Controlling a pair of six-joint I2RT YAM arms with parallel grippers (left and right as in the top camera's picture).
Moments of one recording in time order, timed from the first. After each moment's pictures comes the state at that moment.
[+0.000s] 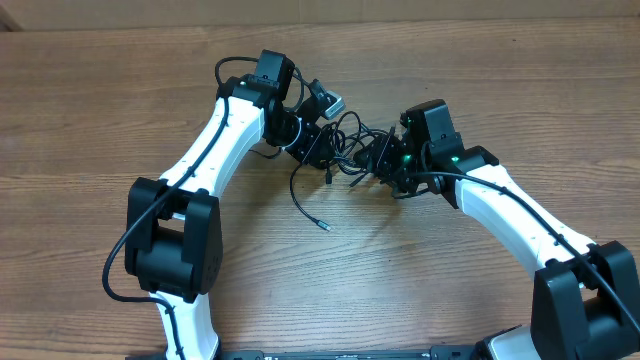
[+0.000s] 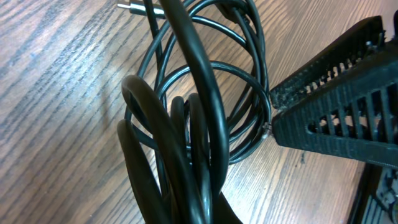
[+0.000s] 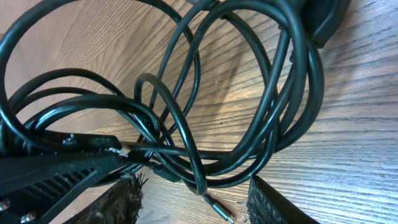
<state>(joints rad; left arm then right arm) -0.31 2.03 1.61 -0.92 0.66 0.37 0.35 1.64 1.04 -0.38 -0.41 0.87</state>
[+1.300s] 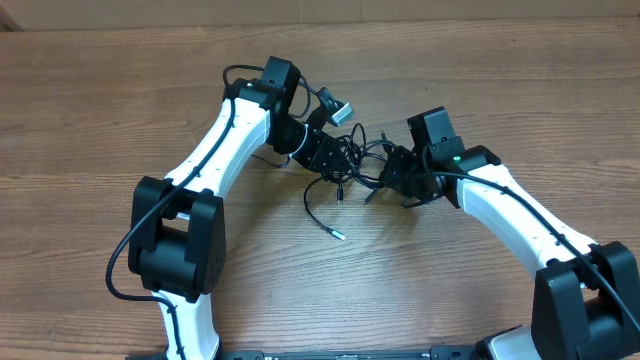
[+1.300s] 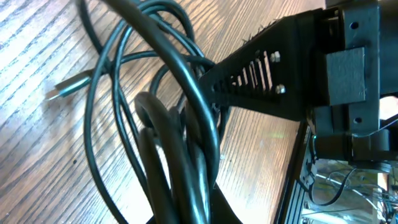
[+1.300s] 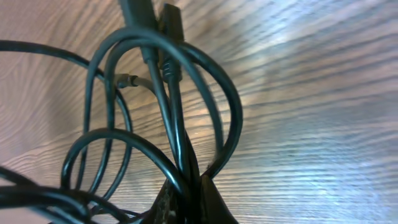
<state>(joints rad) -0.32 2.03 1.61 -1.01 0.85 0.36 0.34 1.64 1.04 -0.57 -0.23 0.83</state>
